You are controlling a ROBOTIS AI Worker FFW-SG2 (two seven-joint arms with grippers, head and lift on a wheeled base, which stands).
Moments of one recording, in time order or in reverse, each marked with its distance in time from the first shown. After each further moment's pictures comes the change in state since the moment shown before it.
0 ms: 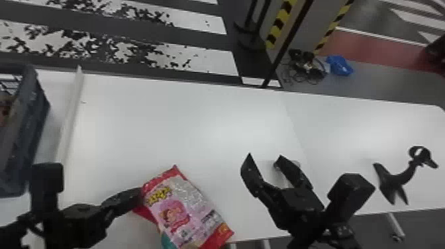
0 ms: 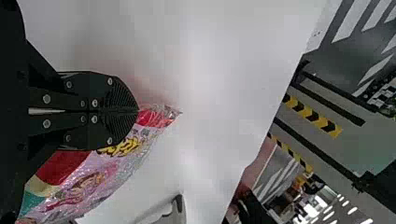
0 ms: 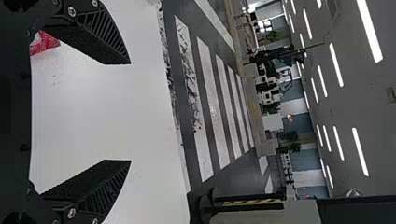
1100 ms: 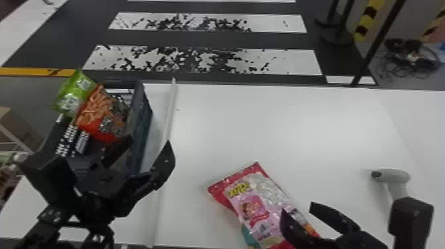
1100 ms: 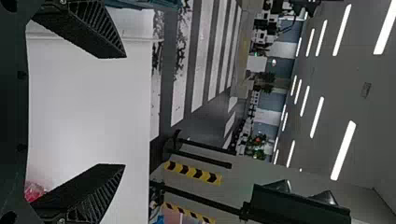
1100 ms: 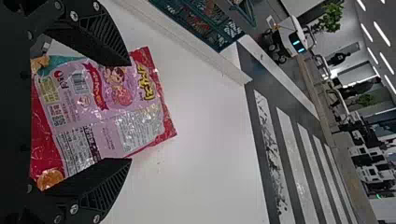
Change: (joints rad) left arm 0.270 0.000 0.161 -0.340 -0.006 -0.511 0.183; right arm -0.030 -0.004 0.052 -0.032 0.010 0.427 0.299
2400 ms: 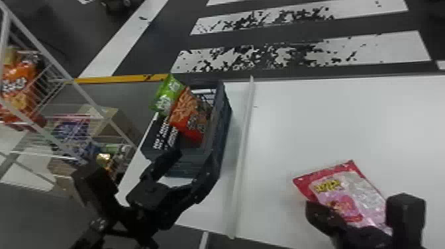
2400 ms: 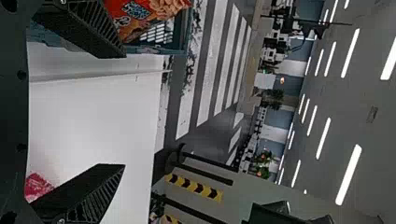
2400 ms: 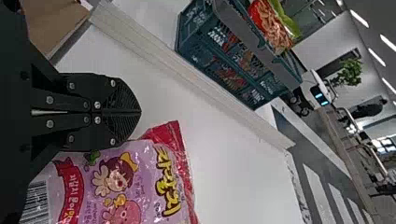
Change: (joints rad) left arm 0.201 0.000 0.223 -0.184 0.191 0.080 -0.038; right arm -0.343 -0.001 0.359 0.445 0.041 -0.154 -0.020
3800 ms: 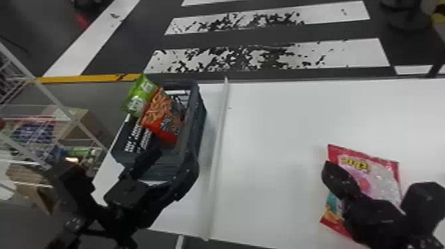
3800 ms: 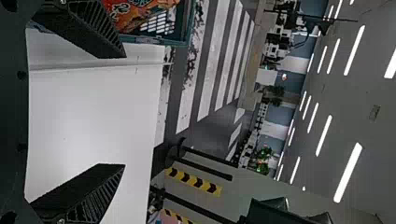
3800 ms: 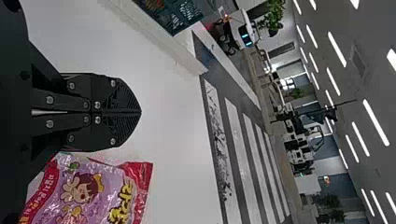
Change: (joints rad) left arm -0.059 0.000 -0.026 0.026 -0.002 0.038 0.000; right arm 0.045 -0.016 -0.067 -0.006 -0.001 -0.343 -0.216
